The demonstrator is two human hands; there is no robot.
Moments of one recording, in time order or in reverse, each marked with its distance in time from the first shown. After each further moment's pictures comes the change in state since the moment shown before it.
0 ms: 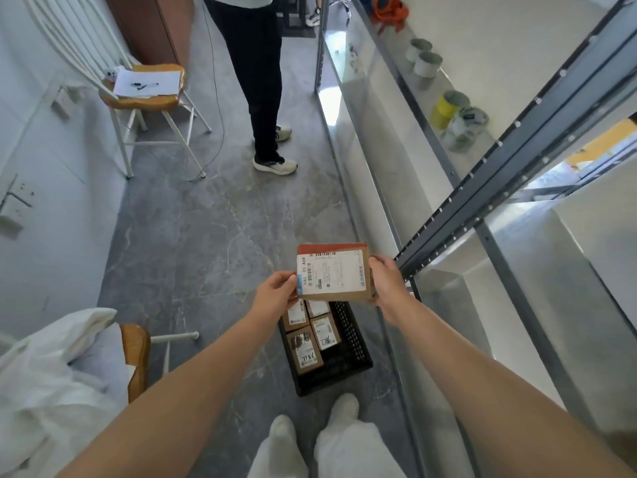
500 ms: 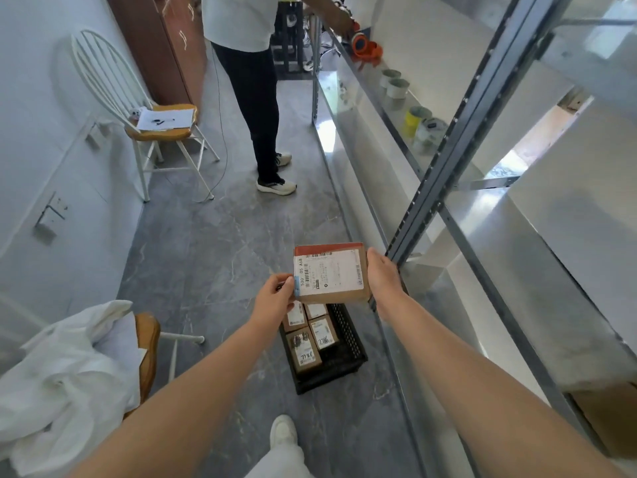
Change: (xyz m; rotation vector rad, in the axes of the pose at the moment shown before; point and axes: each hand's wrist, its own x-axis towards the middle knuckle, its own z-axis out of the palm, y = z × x) left_hand -0.134 -0.040 0.033 0.066 0.052 0.154; right_hand -0.098 0.047 -0.057 0.022 0.071 -0.150
